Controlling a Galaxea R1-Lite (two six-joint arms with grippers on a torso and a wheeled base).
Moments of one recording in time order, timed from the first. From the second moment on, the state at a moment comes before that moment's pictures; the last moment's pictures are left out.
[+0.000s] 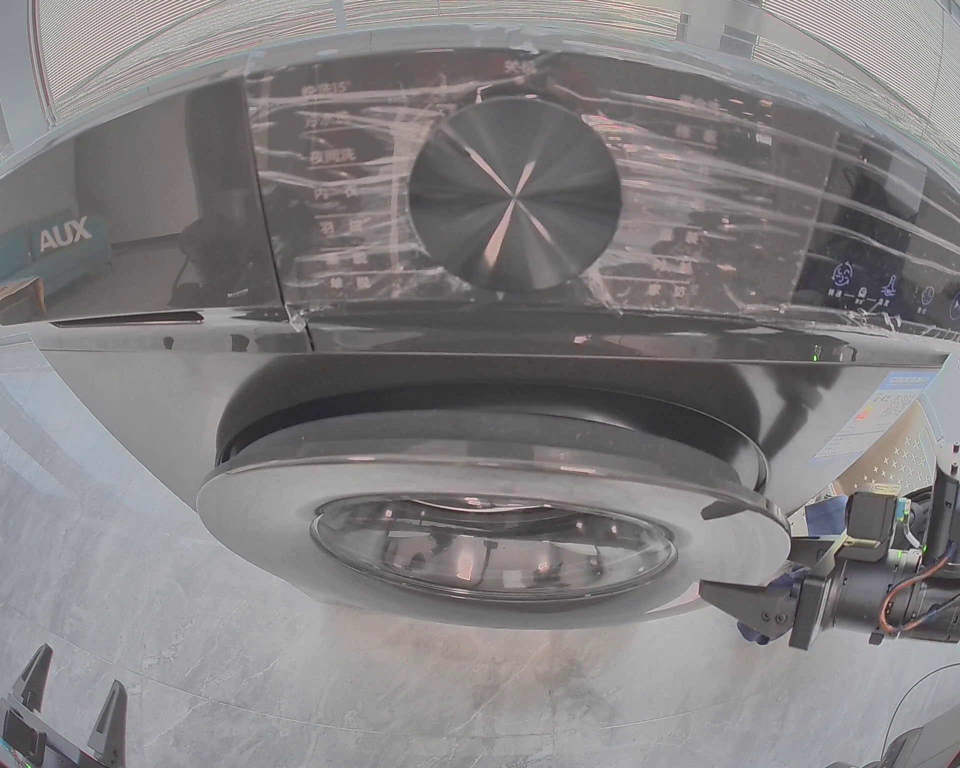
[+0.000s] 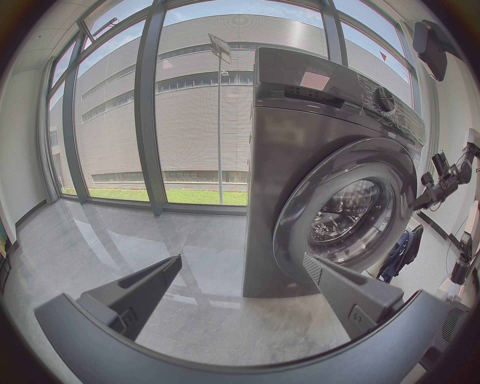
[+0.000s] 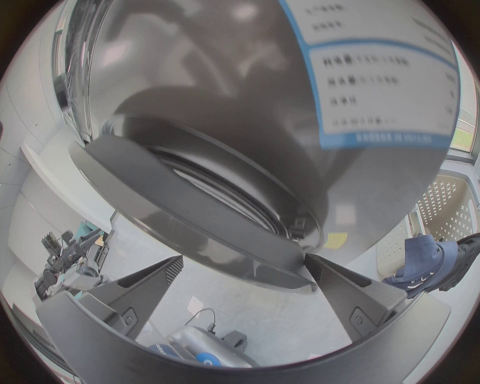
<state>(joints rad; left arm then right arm) 0.00 0.02 -0.02 0.00 0.01 -0.03 0.62 1.23 -0.39 -0.45 0.03 0.27</state>
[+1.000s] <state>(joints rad) 0.00 0.02 -0.02 0.00 0.01 -0.03 0.63 1.21 -0.36 -0.44 0.06 0.21</state>
